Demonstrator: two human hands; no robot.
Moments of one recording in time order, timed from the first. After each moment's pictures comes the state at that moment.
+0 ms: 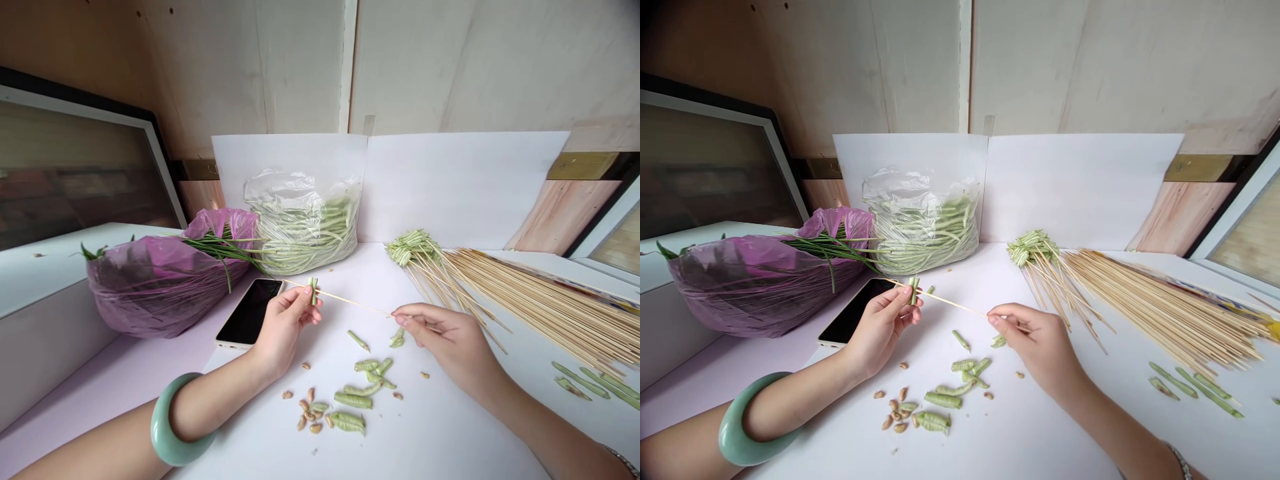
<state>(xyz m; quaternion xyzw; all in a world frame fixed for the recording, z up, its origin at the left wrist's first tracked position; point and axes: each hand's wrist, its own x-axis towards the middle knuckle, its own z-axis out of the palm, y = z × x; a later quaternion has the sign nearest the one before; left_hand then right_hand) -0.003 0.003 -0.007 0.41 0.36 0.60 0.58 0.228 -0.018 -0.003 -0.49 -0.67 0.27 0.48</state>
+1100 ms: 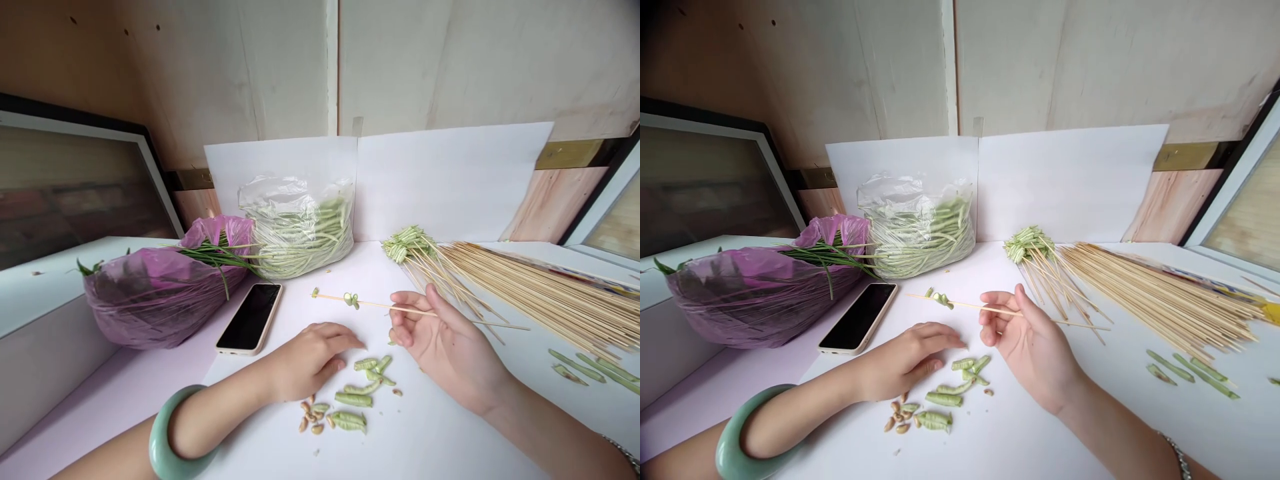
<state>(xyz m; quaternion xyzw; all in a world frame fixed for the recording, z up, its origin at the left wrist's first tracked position) -0.005 -0.008 -0.007 0.93 0.26 0.16 0.21 0.211 -0.029 0.015 -0.30 -0.33 0.69 0.57</state>
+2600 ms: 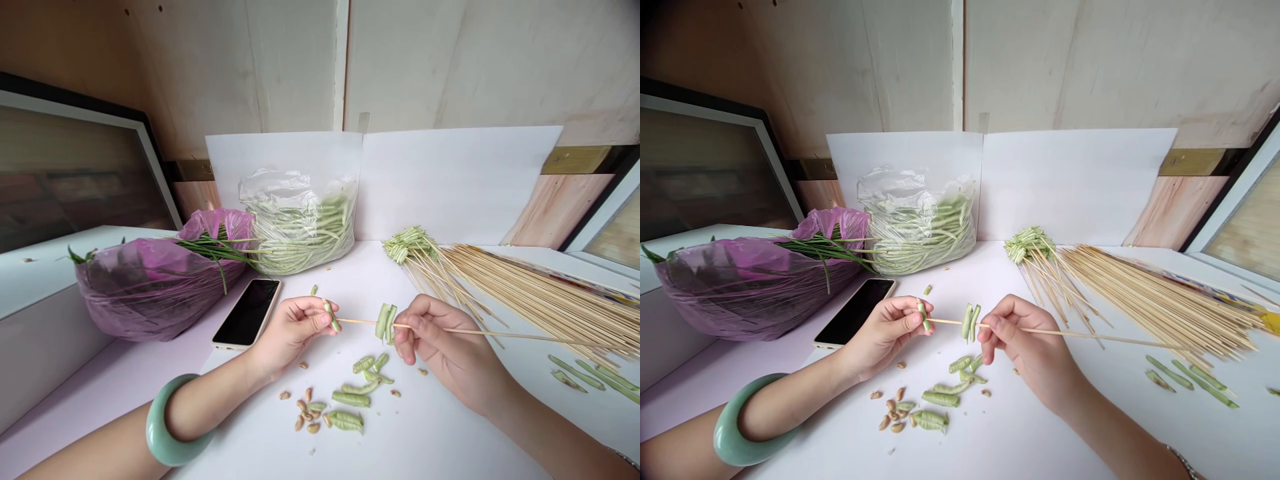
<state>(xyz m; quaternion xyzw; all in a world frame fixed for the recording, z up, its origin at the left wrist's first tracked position) -0.003 0.000 -0.011 0.48 0.28 0.49 0.67 0.214 -0.031 0.013 -0.32 -0.53 0.56 0.54</state>
